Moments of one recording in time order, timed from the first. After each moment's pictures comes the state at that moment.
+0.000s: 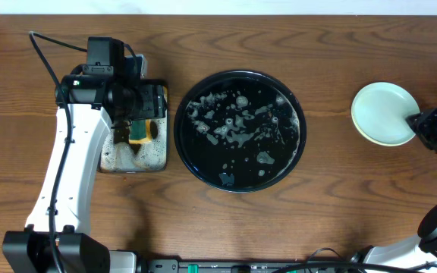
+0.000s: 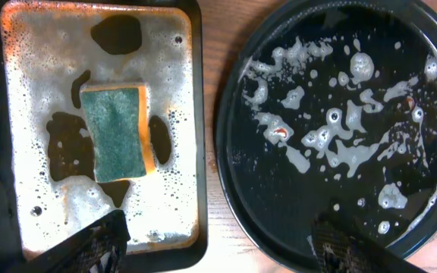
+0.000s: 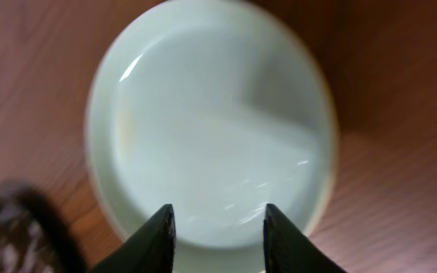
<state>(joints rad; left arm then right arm) -0.04 1.55 1.43 -1.05 0.20 -0.12 -0.65 1.78 1.17 -0.54 -0.48 0.22</state>
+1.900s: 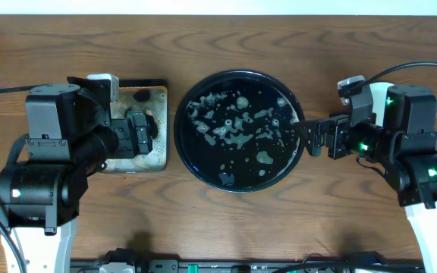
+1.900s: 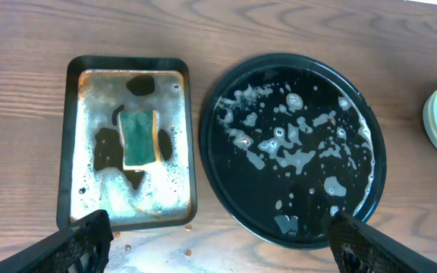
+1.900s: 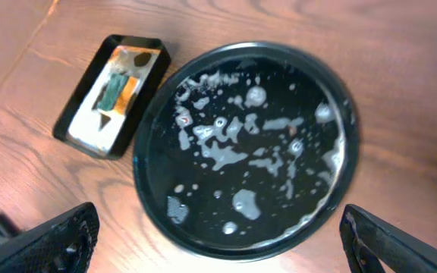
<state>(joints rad) -0.04 1.08 1.45 -1.20 0.19 -0.12 0.12 1.08 1.16 -0.86 -0.50 0.04</state>
